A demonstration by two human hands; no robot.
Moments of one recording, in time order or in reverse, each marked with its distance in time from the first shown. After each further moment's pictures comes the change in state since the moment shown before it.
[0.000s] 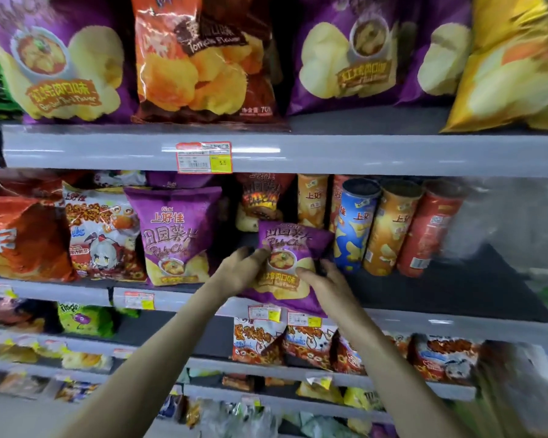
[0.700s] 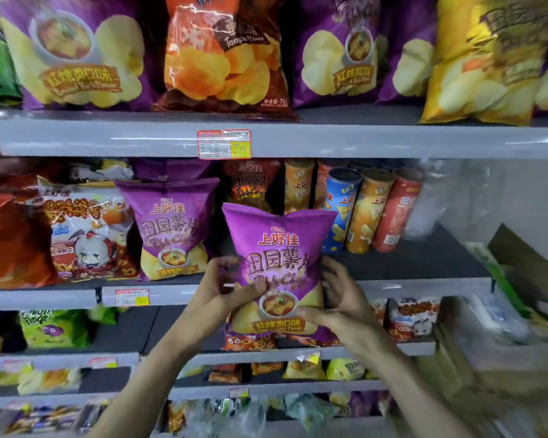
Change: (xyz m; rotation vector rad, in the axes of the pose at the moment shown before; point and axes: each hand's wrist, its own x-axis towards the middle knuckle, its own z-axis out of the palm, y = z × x) left_hand -0.103 -0.062 -0.037 -0.528 -0.216 0.256; right_hand -0.110 0.014 0.008 0.110 -0.042 -0.268
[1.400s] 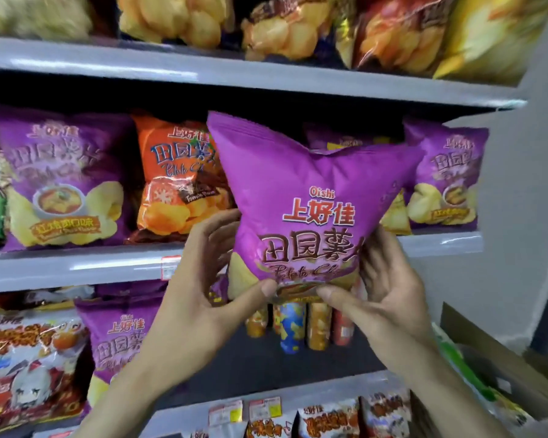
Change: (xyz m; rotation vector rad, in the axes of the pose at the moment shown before) left_hand -0.038 0.192 0.058 0.087 -0.056 0.934; right_hand -0.046 -0.203 -0.053 -0.043 0.275 -0.731
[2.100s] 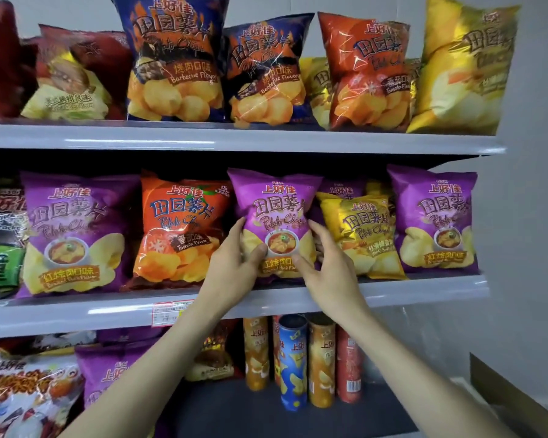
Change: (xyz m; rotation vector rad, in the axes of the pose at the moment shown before) left_hand 0.120 -0.047 0.043 0.489 0.098 -0.133; right_hand 0.120 0.064 -0.006 -0.474 0.032 -0.074
